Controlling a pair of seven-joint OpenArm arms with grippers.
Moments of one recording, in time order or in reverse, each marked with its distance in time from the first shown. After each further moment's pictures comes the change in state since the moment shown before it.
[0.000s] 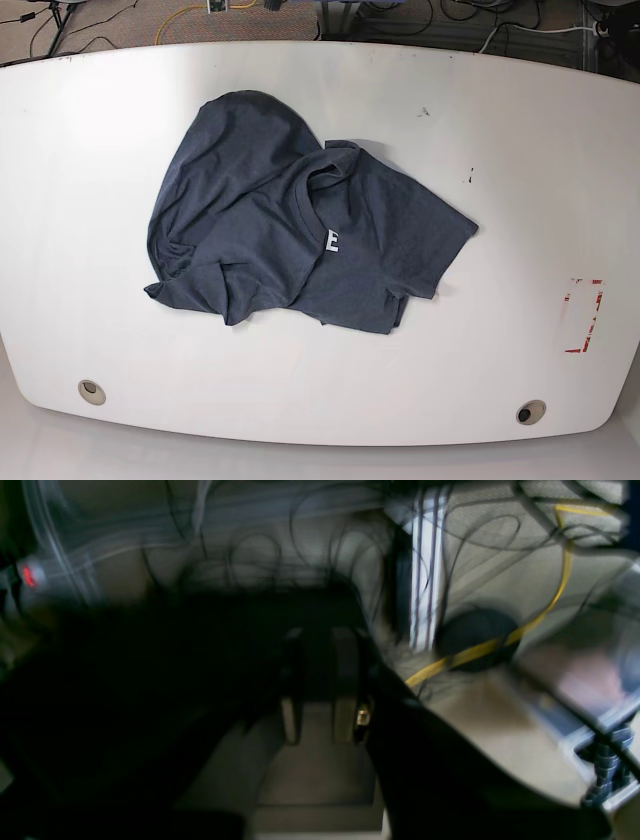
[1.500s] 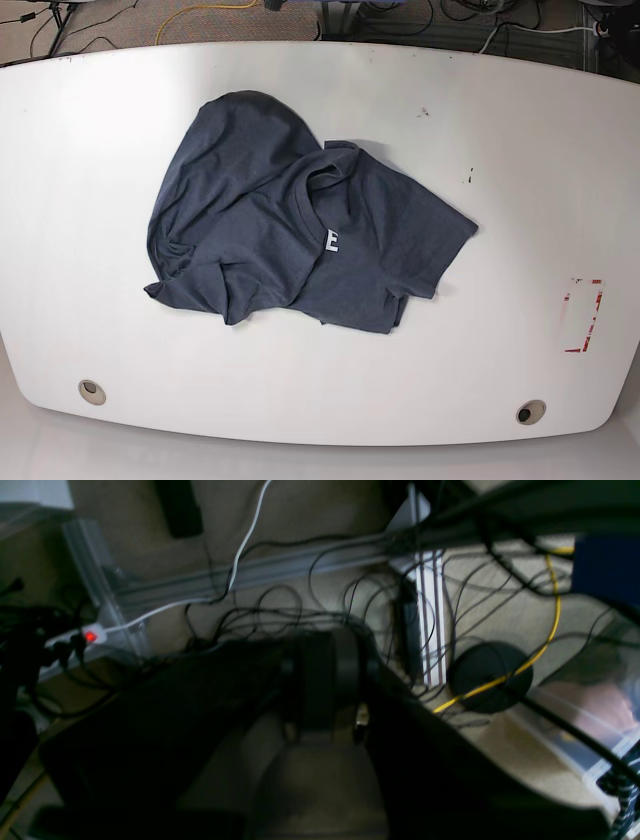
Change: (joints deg) left arm 16.4 -2.0 -0.7 23.7 -0.3 -0.2 -0.3; right arm -15.5 -0.6 -0.2 20.0 -0.4 0.2 -3.0
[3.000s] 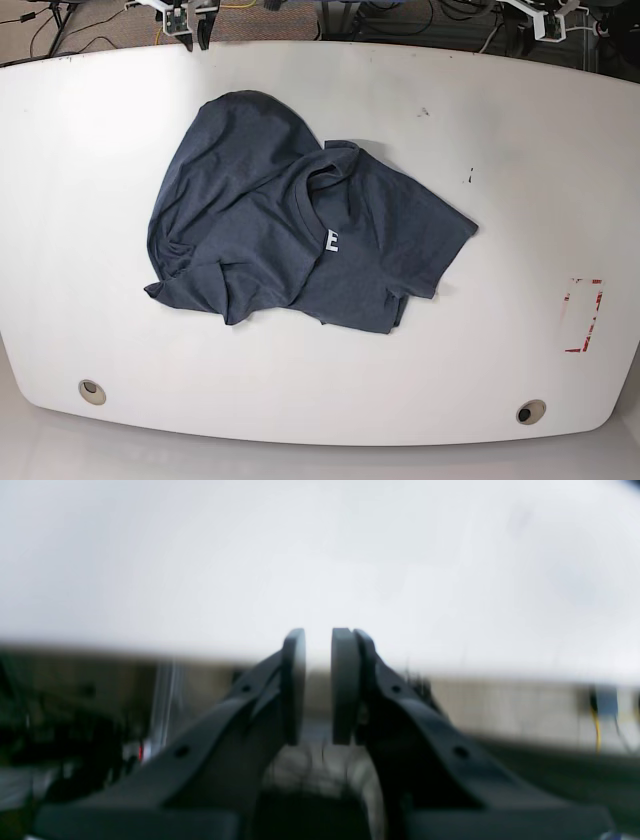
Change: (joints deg) left arm 12.3 0.3 -11.9 41.8 -17.6 0.0 0.2; right arm -9.8 0.1 6.0 42.4 -0.4 0.7 -5.4
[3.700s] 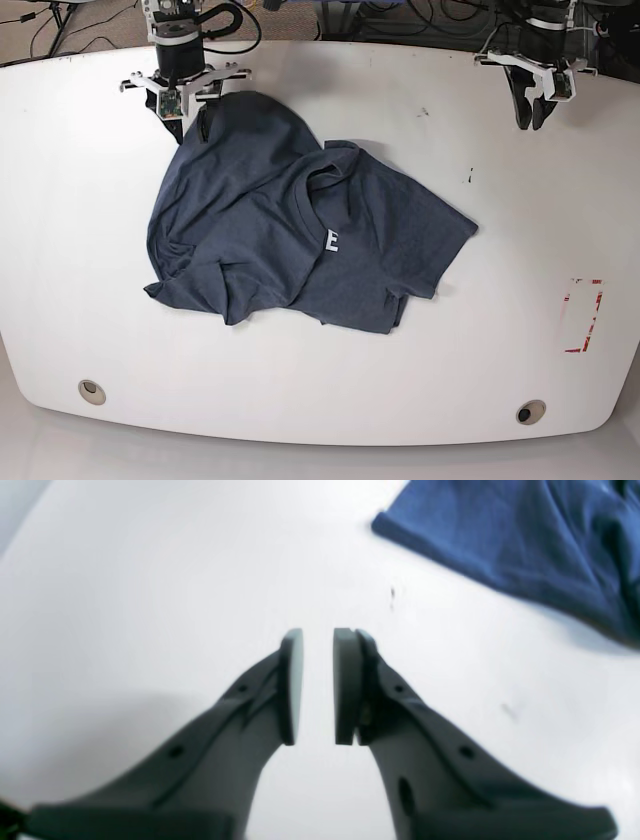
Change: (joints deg) left arm -13.7 -0.8 0.0 0.4 0.2 0.0 1.1; right arm 18.9 -0.3 -0.1 0.3 0.0 -0.2 -6.3
